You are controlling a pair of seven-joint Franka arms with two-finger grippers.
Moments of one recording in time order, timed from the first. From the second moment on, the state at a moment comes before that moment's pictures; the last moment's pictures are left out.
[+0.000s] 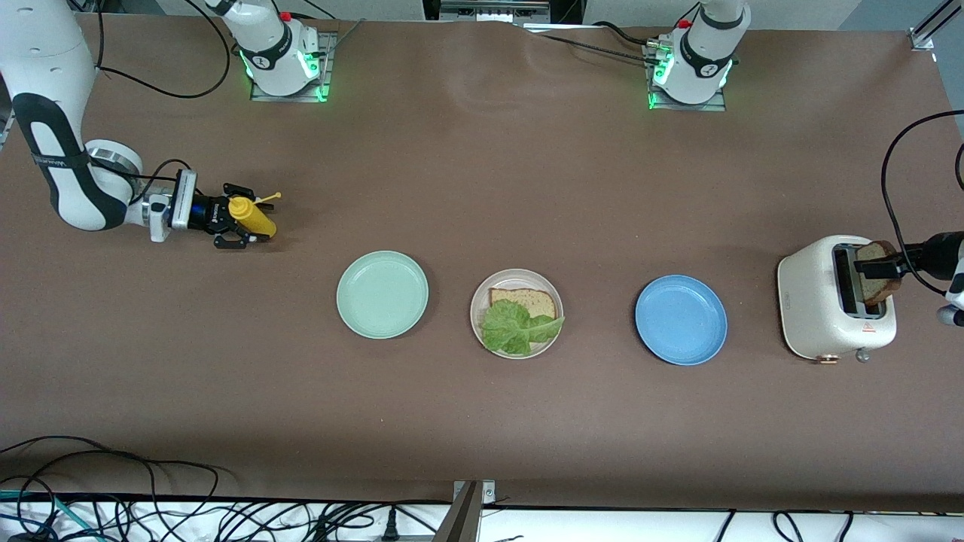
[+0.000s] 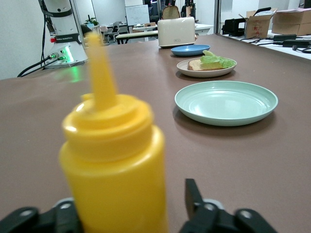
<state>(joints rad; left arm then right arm) 0.38 0.46 -0.08 -1.49 0.08 1.60 -0.07 -0.19 0.55 -0.21 -2.21 1.13 1.69 -2.72</state>
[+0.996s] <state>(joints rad) 0.40 0.47 -0.08 -1.52 0.08 1.61 0.15 -0.26 0.52 -0.33 -2.04 0.74 1.66 -2.47</state>
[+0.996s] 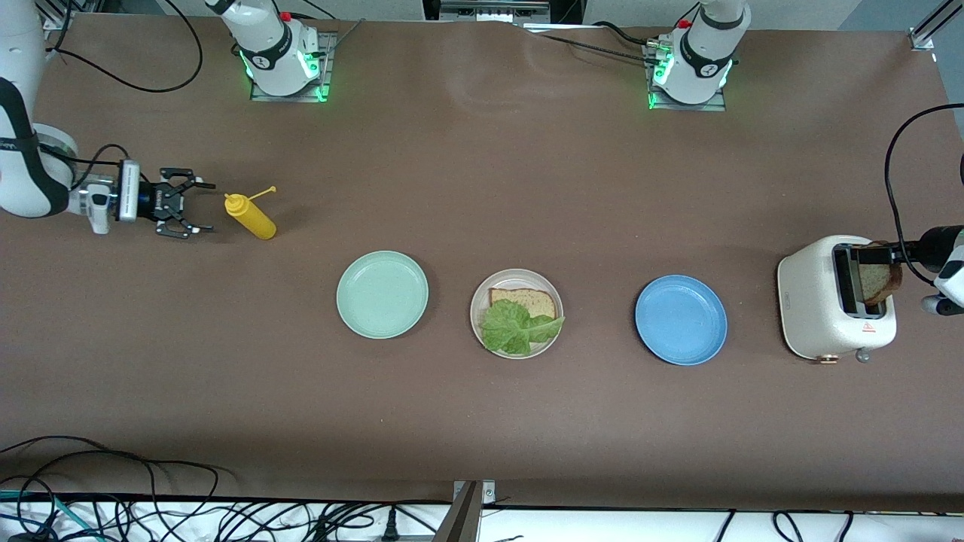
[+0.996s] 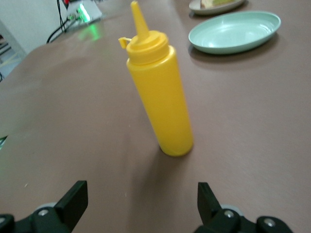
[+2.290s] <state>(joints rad) 0.41 0.46 -0.08 -1.47 0.08 1.61 0.18 -0.14 0.13 -0.05 -1.56 0.09 1.44 -0.69</state>
